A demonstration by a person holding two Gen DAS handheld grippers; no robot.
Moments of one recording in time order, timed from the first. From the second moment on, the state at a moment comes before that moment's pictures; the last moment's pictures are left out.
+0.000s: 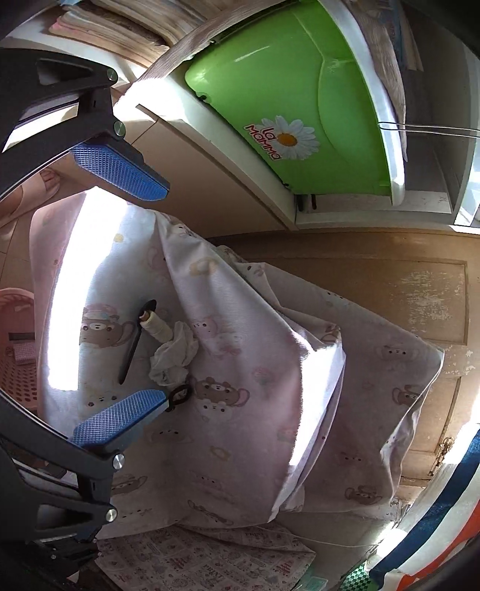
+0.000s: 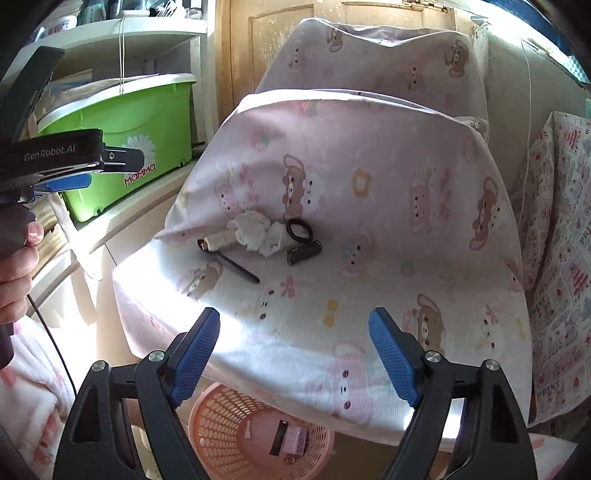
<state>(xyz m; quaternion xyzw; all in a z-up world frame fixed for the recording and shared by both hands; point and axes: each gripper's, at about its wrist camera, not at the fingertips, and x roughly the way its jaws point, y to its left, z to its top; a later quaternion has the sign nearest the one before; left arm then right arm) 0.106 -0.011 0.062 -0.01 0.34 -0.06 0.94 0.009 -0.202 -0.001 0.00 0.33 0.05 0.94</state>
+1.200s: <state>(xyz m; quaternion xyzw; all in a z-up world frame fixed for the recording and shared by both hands) 0.216 -0.065 -0.048 0.04 0.48 -0.16 0.86 0.121 -0.270 -0.029 0.12 0.39 0.01 0.91</state>
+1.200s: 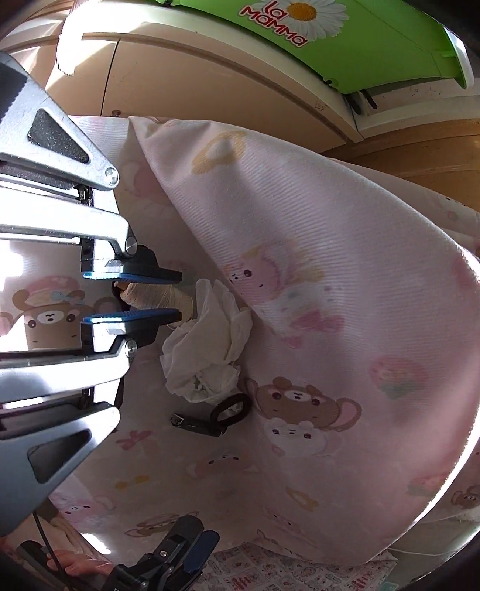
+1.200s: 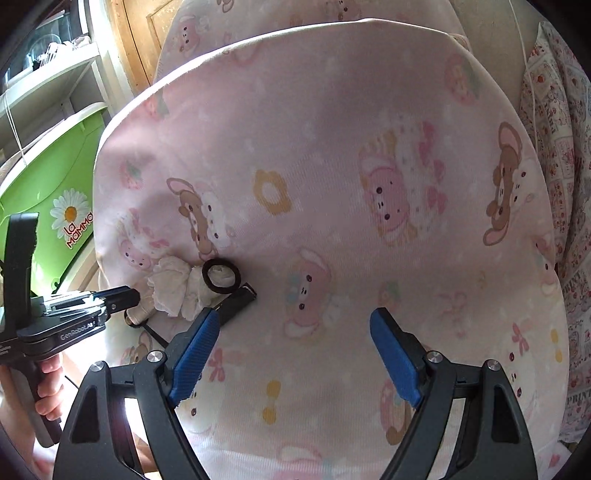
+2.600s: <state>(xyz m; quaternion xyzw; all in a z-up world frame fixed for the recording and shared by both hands) 0.184 -0.057 -0.010 0.08 0.38 -0.02 0.92 0.159 -0.213 -0.037 0.07 0.40 0.03 0.91</state>
